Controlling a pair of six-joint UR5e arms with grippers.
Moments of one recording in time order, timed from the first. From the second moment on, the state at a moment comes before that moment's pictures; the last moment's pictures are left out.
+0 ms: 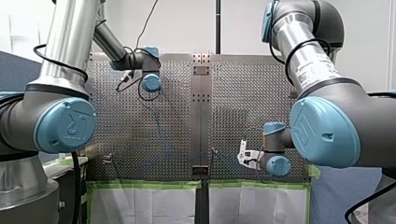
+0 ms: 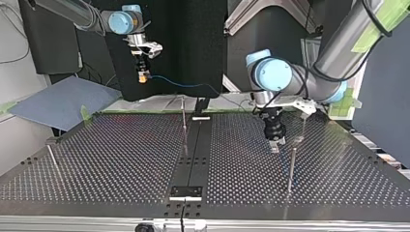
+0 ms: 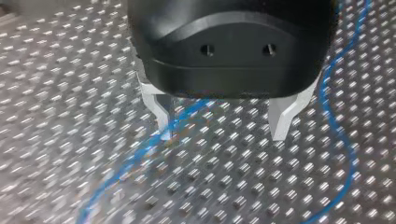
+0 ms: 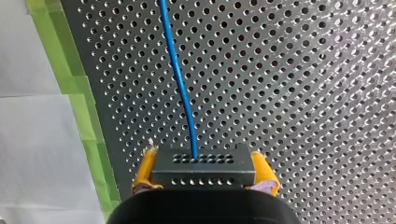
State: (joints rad) left arm -0.26 -1.80 -1.77 -2.59 -2.11 -0.90; right arm 1.91 -0.82 2.10 -1.17 1.47 1.73
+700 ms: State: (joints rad) left arm -0.28 -1.88 -1.81 -2.61 -2.15 -0.92; right arm 1.91 -0.82 2.10 -1.17 1.47 1.73
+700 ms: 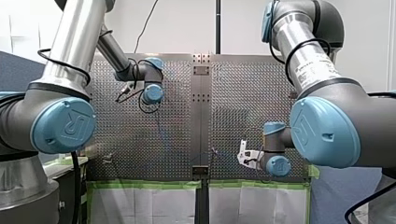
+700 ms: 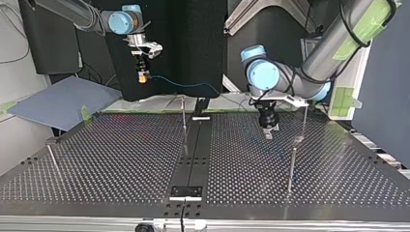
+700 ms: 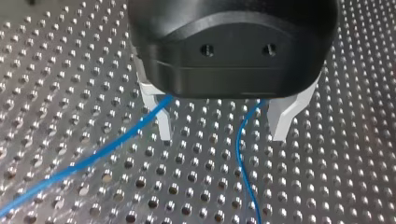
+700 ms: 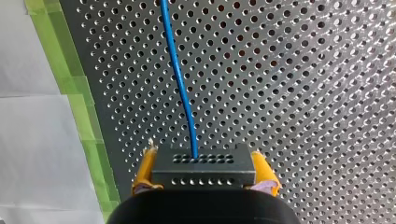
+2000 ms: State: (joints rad) left arm -0.32 -2.07 -1.82 -2.57 -2.09 -1.06; right arm 1.91 -0.82 2.10 -1.17 1.47 1.74
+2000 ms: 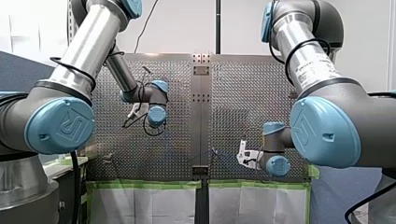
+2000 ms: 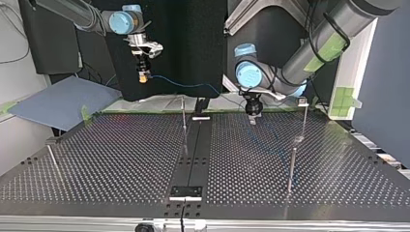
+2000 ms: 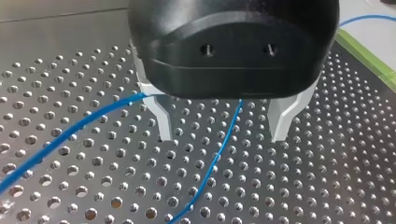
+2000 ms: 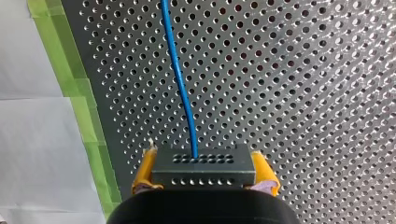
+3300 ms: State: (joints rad) left arm -0.40 -2.28 -1.83 -2.45 -2.02 -1.16; right arm 1.92 -0.82 2.10 -1.16 1.47 1.74
